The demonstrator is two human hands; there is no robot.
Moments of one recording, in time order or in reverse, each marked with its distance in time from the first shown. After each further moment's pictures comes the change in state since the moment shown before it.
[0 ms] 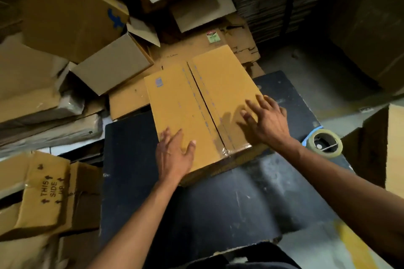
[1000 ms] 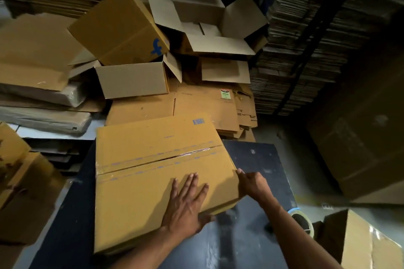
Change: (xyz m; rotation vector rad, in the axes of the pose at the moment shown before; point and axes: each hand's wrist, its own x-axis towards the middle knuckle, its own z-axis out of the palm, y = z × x) left_hand -0.042 0.023 0.036 0.263 -0.177 0.314; right_hand 0.016 -0.037 -0.009 0.222 -0.292 0.407
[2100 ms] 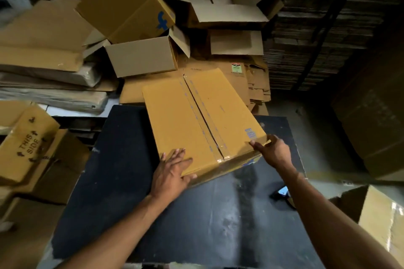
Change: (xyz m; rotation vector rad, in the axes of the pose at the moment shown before) left_hand -0.031 -0.021 -0.010 -0.248 0.232 -0.151; right_hand 0.013 0.040 -0.034 0.081 0.131 -0.081
